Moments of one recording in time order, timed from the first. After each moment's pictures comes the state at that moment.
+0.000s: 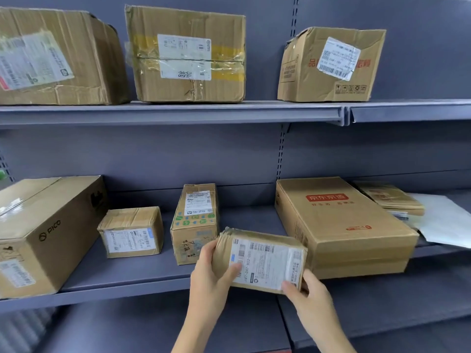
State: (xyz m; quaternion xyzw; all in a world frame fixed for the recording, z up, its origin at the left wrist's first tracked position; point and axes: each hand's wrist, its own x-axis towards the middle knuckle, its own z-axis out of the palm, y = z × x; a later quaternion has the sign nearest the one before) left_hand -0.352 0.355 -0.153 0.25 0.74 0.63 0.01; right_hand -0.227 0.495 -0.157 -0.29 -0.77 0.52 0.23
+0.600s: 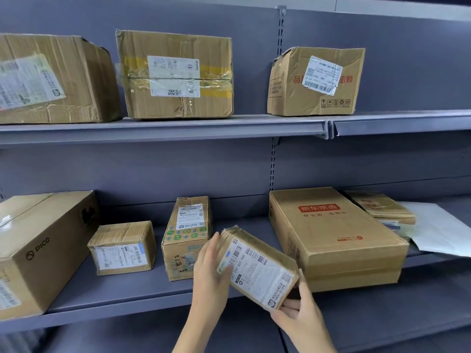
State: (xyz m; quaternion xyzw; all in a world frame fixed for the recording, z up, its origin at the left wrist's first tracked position) left_hand -0.364 0.385 -0.144 0.30 0.76 0.57 -0.05; right_hand -0.230 0.501 -0.170 -0.26 -0.71 0.60 0.26
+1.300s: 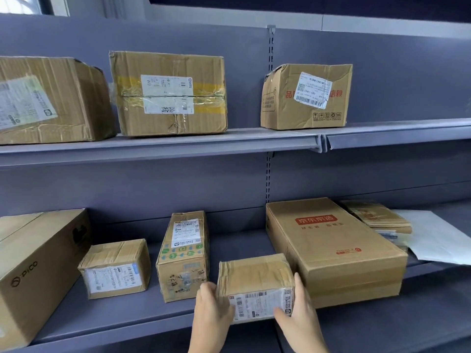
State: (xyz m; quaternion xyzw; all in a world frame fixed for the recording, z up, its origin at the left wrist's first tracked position) left_hand -0.380 0.395 -0.184 0.24 0.82 0.51 0.02; right_hand -0.262 0.525 -0.176 -0.30 -0.80 0.45 0.25
